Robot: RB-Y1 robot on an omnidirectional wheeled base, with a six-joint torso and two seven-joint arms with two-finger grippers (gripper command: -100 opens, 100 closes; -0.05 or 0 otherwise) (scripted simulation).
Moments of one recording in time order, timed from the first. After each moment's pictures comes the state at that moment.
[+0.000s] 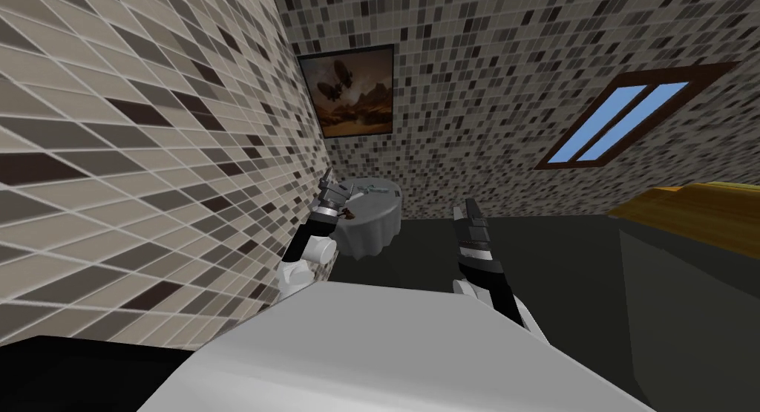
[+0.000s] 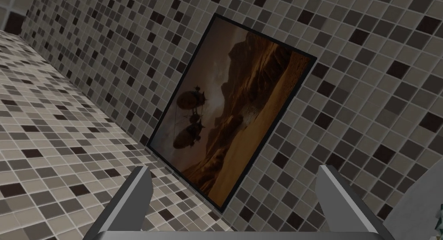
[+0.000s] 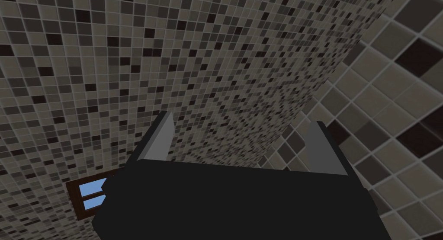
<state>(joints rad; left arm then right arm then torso) 0.14 0.21 -0.06 -2.42 0.14 0.09 0.51 0.55 -0.04 0.01 -2.27 0.05 -0.46 0.10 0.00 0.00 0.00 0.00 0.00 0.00</state>
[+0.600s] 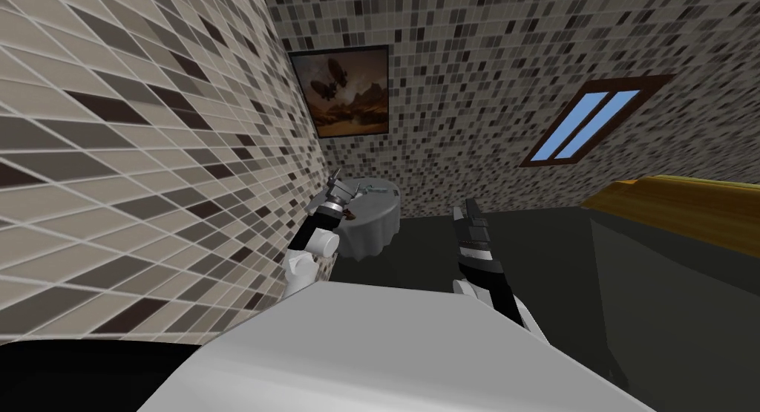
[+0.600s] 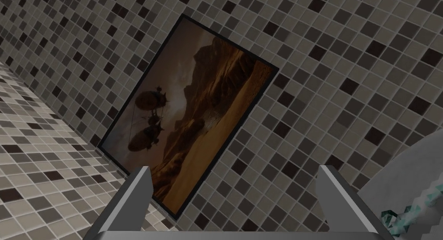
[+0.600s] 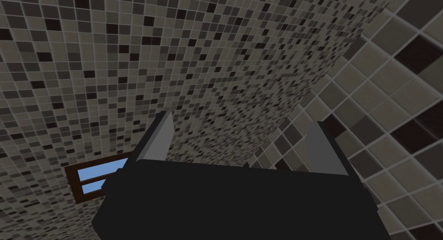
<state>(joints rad) 0.05 0.21 -0.07 -2.40 0.15 0.26 0.59 0.55 -0.04 0.01 -2.27 0.05 -0.46 0.10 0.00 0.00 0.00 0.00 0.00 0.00</state>
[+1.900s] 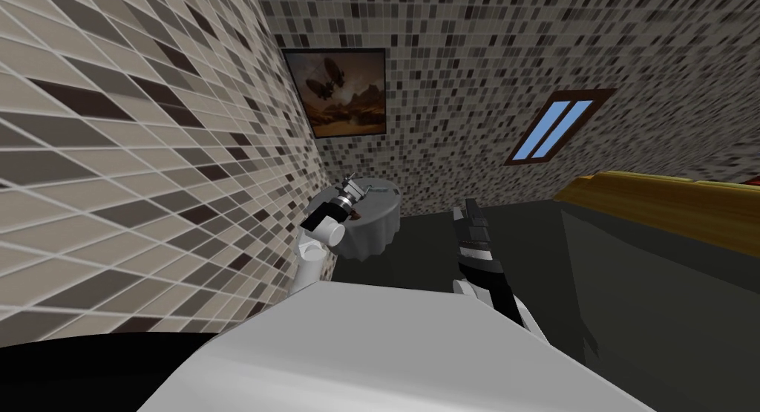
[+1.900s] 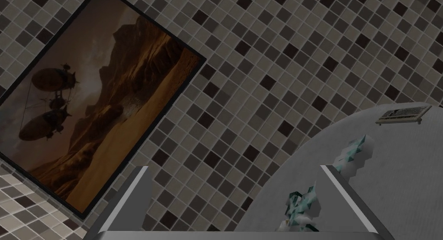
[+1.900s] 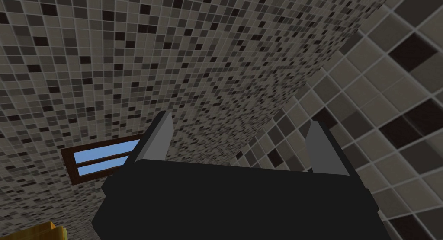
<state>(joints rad) -0.11 0.21 -0.09 -2.34 0.19 0.60 0.70 0.55 -0.04 0.01 -2.27 0.05 -0.46 0.10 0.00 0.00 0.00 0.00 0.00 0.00</state>
